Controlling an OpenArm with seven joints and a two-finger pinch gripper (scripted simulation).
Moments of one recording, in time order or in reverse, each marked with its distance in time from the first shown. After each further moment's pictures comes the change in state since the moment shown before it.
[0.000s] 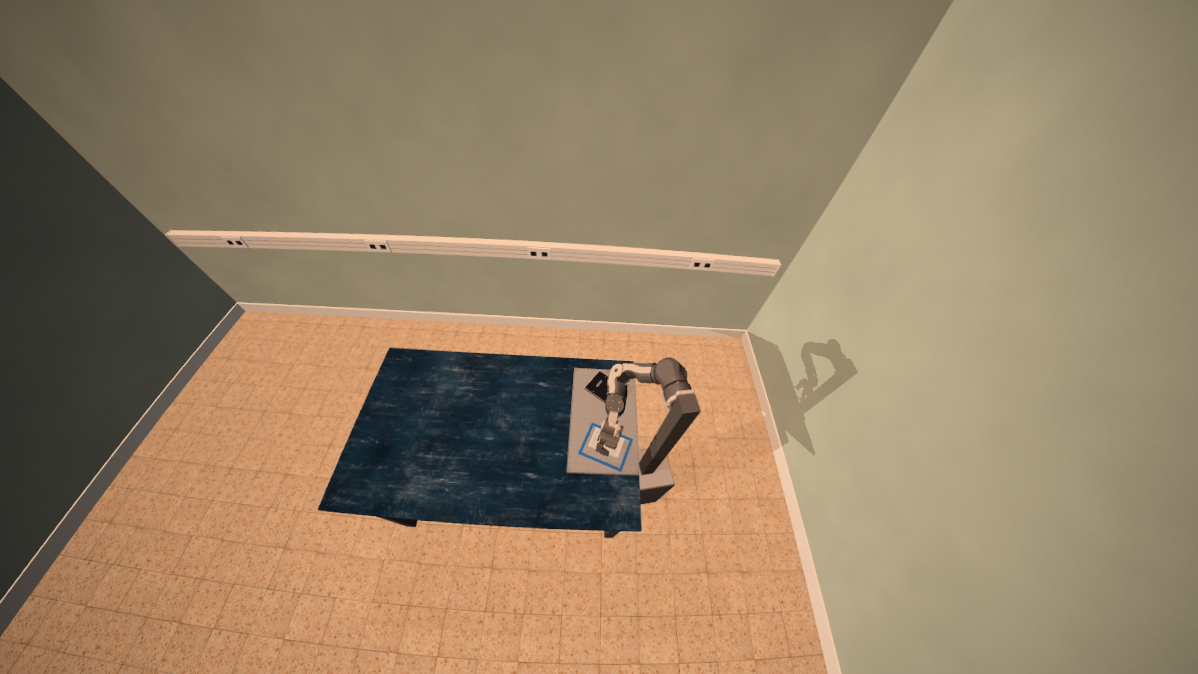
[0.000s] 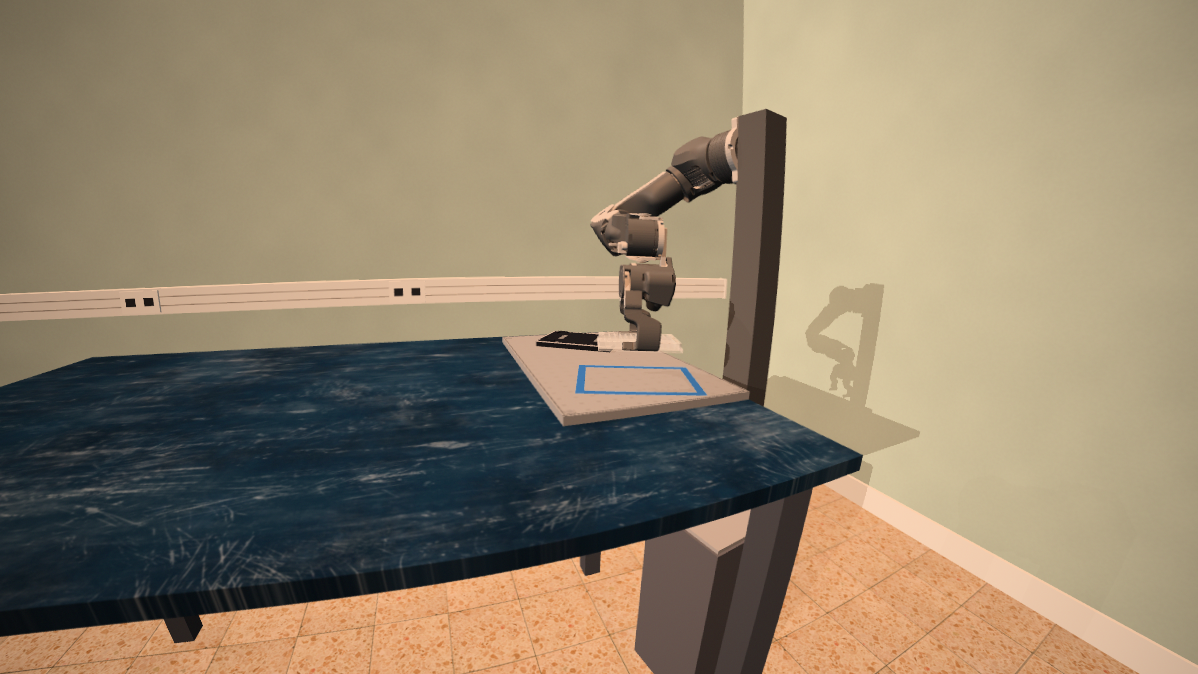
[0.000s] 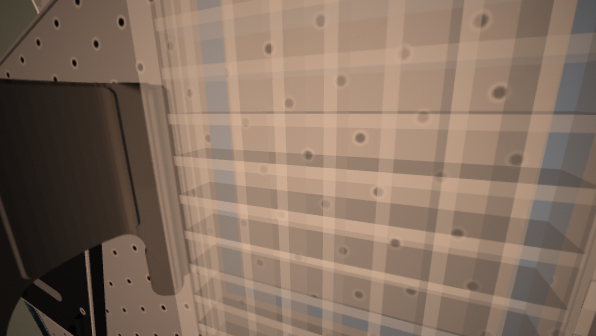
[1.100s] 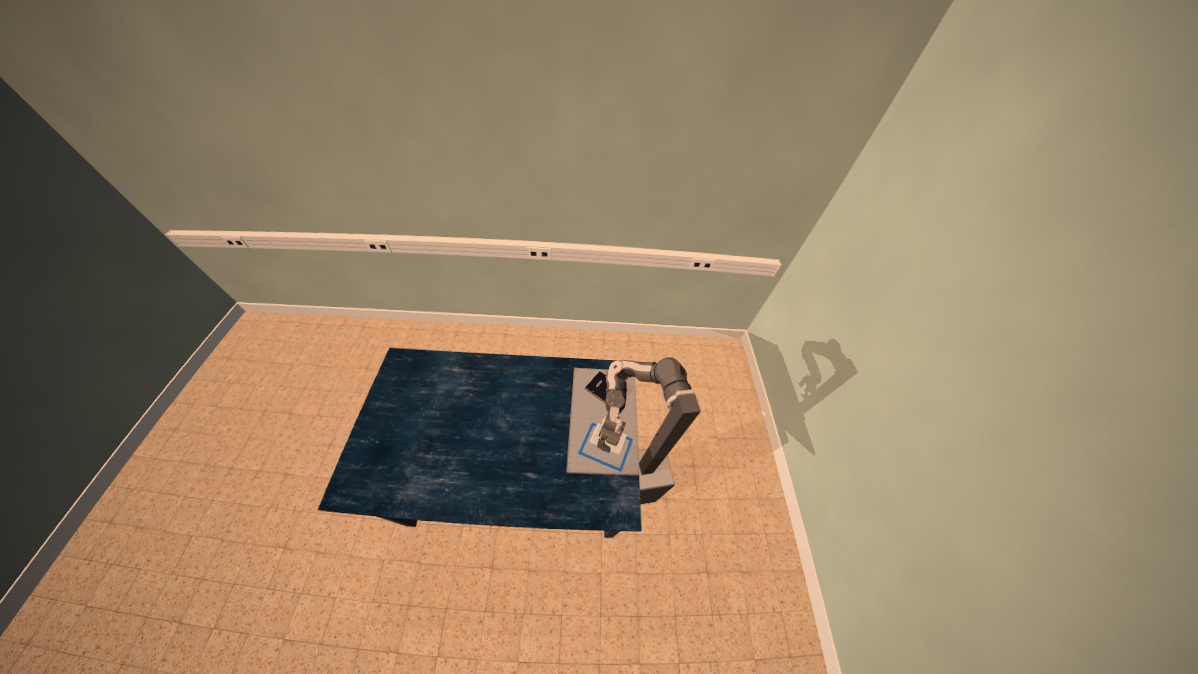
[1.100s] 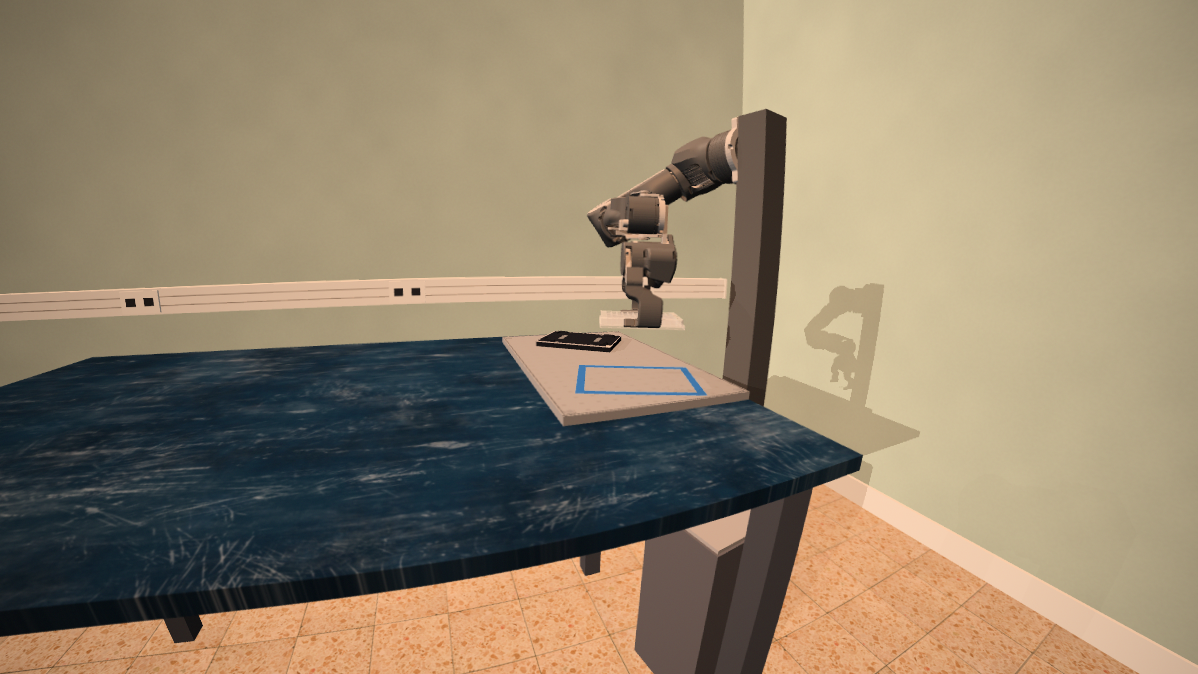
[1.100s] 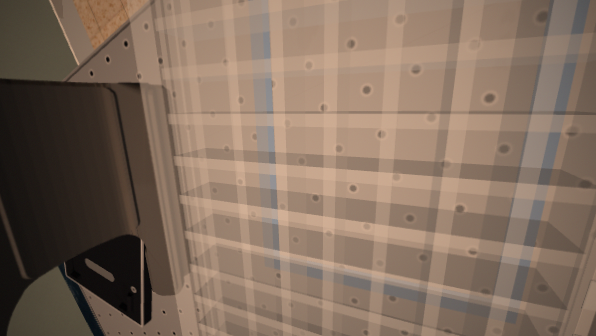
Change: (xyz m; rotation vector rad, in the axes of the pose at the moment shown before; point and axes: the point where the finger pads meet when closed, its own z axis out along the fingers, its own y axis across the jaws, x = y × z) arm 0.002 -0.005 -0.035 0.021 0.008 0.015
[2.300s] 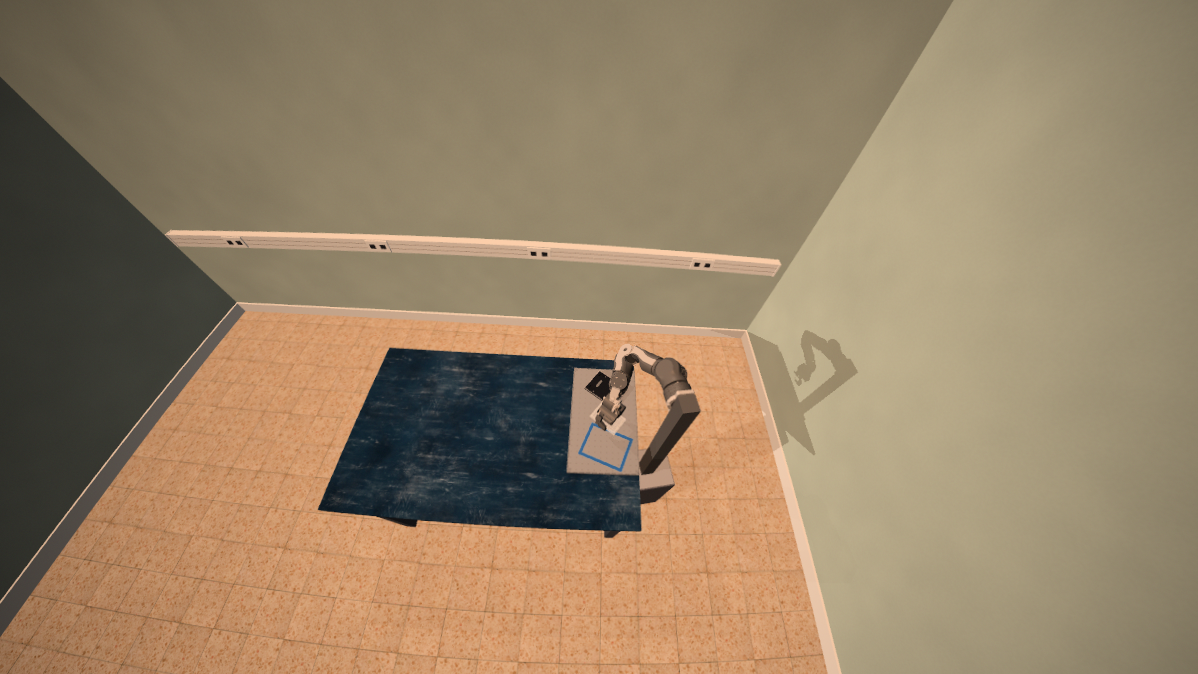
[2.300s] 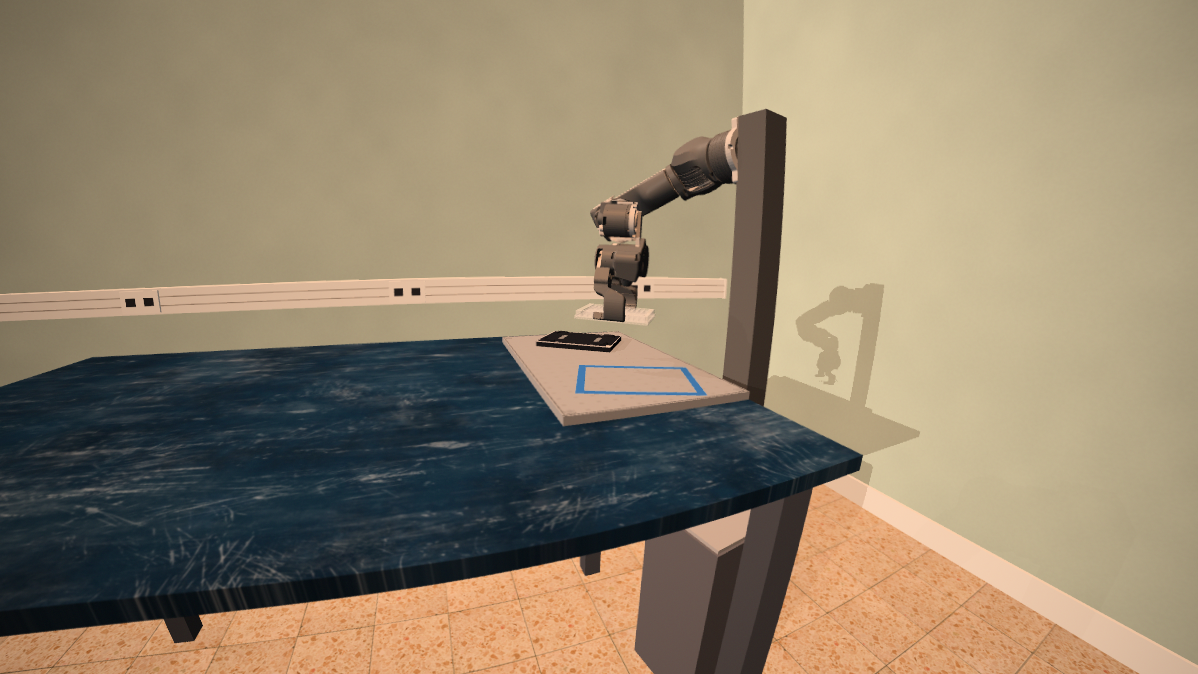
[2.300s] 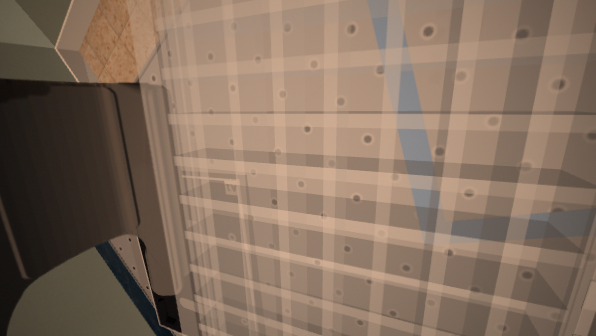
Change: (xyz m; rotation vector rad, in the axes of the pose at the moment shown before) arm -0.034 -0.084 0.004 0.034 -0.021 0.280
